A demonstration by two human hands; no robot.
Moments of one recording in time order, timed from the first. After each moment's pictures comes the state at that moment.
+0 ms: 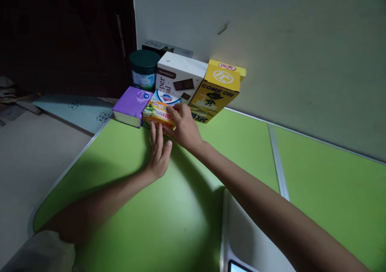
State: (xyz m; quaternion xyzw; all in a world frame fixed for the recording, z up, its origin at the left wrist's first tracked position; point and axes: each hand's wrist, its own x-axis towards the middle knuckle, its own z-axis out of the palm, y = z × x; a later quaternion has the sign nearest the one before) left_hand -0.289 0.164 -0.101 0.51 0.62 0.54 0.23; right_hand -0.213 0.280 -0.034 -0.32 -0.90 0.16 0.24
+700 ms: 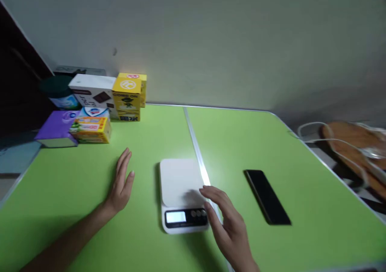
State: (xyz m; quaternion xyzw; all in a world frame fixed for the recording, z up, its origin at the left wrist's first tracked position) left_hand -0.233 0.104 -0.079 0.68 0.54 0.45 0.23; right_hand 0.055 0.038 -0.017 -0.57 -0.68 0.21 0.41
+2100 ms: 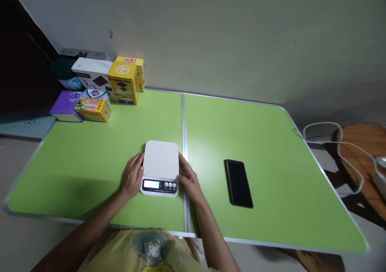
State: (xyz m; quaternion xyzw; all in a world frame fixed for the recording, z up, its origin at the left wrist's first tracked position) left_hand -0.149 0.041 -0.092 0.72 0.60 0.33 0.14; right_hand 0.096 0.064 -0.072 -0.40 -0.41 0.69 0.44
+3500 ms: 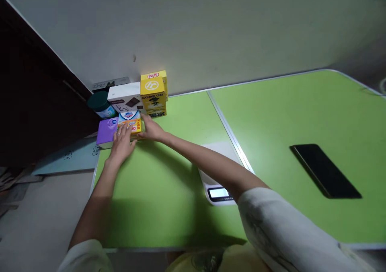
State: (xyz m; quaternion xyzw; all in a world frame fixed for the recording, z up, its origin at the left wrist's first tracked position) left_hand -0.372 0.207 0.011 0.75 0.65 0.10 0.03; right_hand -0.210 0.274 -0.008 -0.43 -0.76 0.41 0.26
